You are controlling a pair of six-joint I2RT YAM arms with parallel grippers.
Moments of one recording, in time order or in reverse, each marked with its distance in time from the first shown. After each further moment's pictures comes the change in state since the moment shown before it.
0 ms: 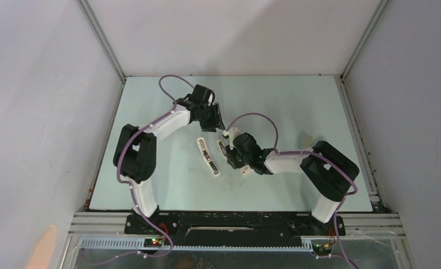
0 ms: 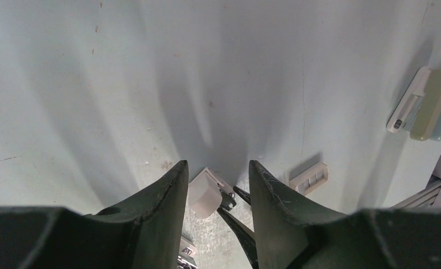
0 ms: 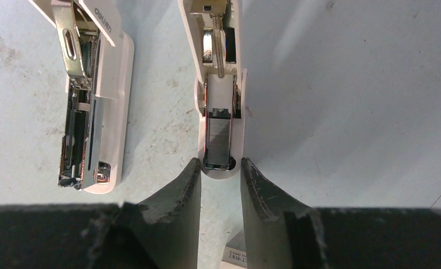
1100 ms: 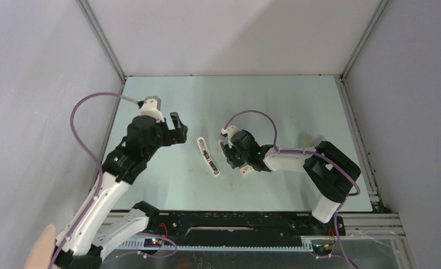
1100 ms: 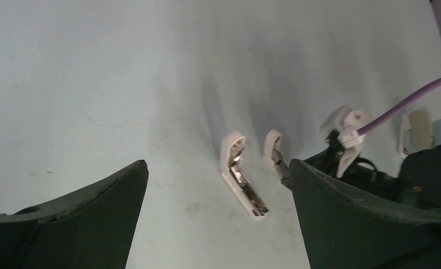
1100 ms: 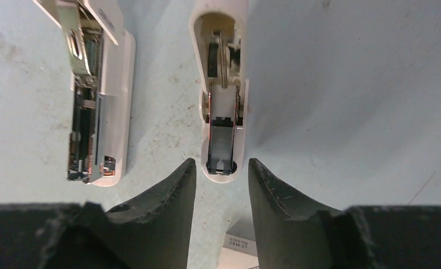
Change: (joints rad) left arm 0.001 -1.059 -0.466 -0.047 -0.444 0.208; right arm 0.010 -0.025 0.070 -0.131 0.016 0.001
